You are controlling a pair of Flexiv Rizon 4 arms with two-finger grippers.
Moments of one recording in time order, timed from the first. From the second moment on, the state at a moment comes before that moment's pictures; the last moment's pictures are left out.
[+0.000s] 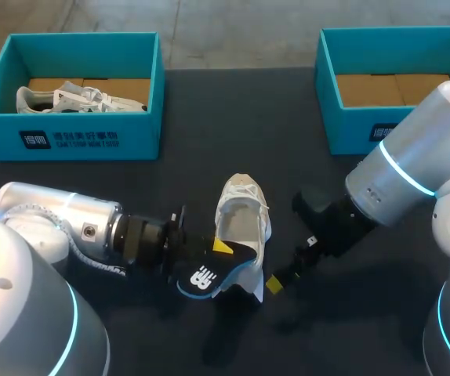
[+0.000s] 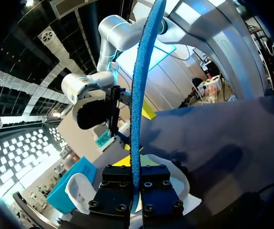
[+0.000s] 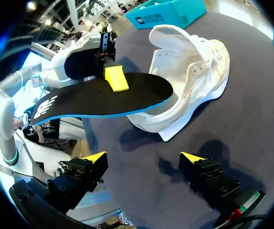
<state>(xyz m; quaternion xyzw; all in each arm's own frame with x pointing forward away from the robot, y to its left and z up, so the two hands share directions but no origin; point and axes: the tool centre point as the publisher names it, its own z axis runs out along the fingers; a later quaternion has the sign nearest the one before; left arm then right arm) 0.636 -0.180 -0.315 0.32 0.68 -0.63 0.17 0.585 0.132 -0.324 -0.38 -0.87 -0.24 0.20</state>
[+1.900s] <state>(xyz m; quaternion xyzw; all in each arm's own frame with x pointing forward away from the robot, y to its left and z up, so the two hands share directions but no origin) 0.659 -0.187 -0.340 0.30 0.69 -0.63 0.17 0.585 0.132 -0.324 -0.38 -0.87 -0.24 0.20</state>
